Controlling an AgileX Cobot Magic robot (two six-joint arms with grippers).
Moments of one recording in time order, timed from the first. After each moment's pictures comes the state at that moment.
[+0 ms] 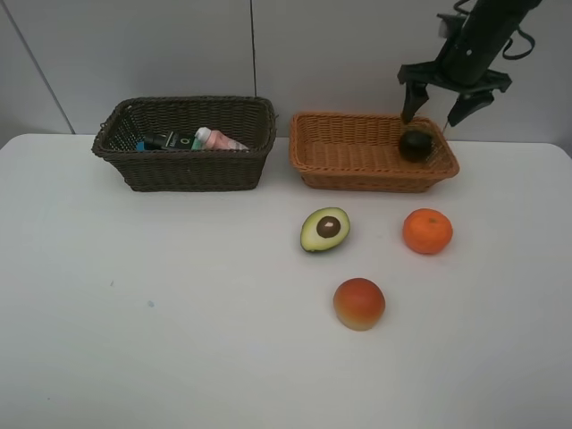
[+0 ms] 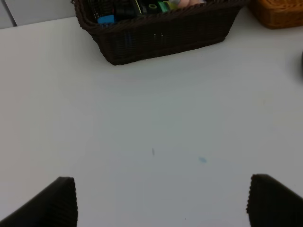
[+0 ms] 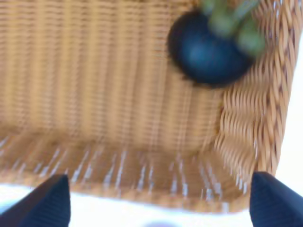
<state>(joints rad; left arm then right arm) -0.01 -0.01 -0.52 -0.17 1.06 0.21 0.12 2.12 -1.94 0.03 1.21 0.02</state>
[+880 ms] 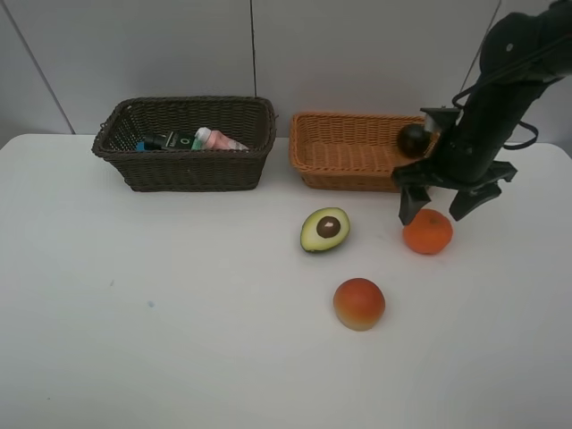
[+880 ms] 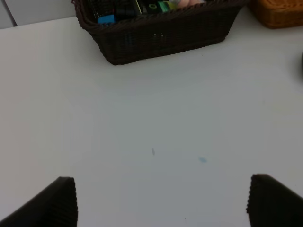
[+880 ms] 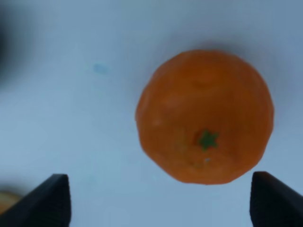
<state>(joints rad) -0.01 -0.01 -0.52 -0.17 1.06 0.21 0.24 1.85 -1.21 -0.01 0.94 0.04</state>
